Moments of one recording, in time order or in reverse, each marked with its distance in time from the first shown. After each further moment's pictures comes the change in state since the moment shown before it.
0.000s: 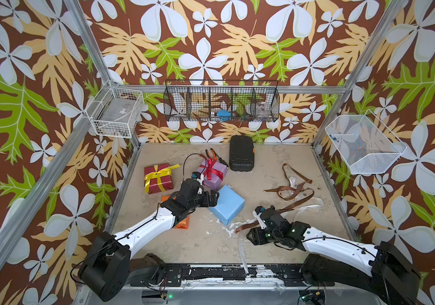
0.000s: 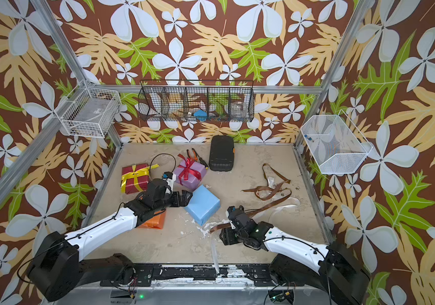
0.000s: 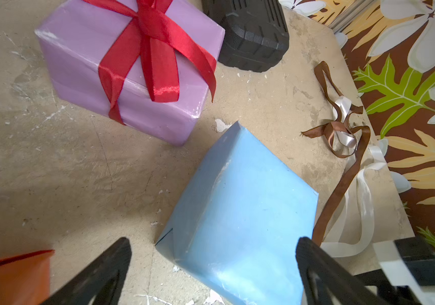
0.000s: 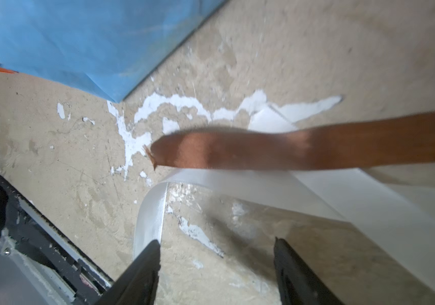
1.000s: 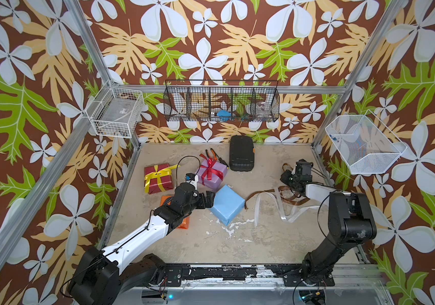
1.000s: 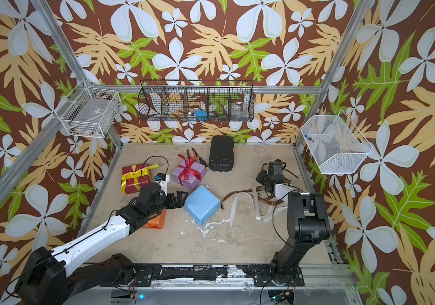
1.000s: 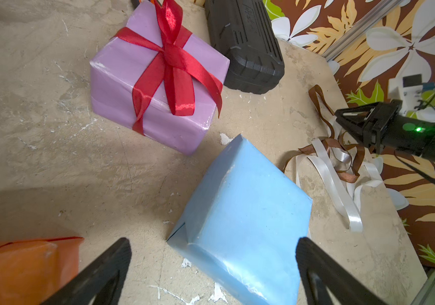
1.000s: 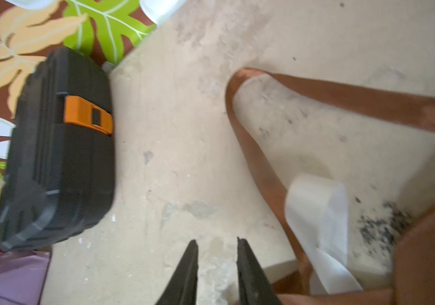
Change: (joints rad) left arm 0.001 -0.138 -0.076 0.013 -0.071 -0.023; right arm -0.847 0.594 0.531 0.370 0.057 -0.103
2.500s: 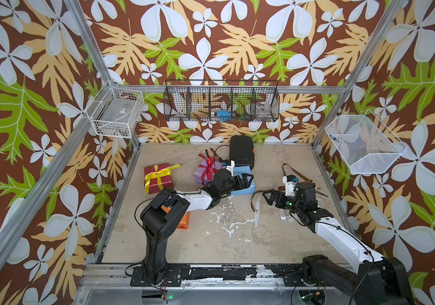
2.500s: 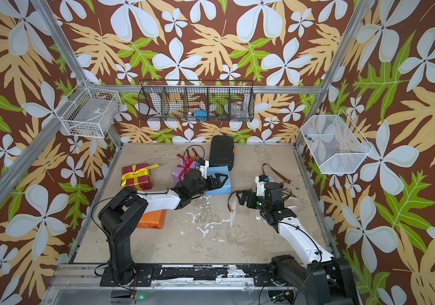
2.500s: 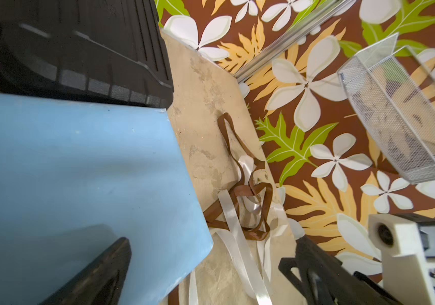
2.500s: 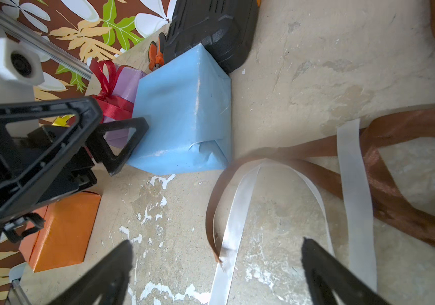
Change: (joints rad) left arm -0.165 0.803 0.491 0.563 0.152 -0.253; right arm 0.184 -0.622 -0.409 -0.140 -0.233 -0.093
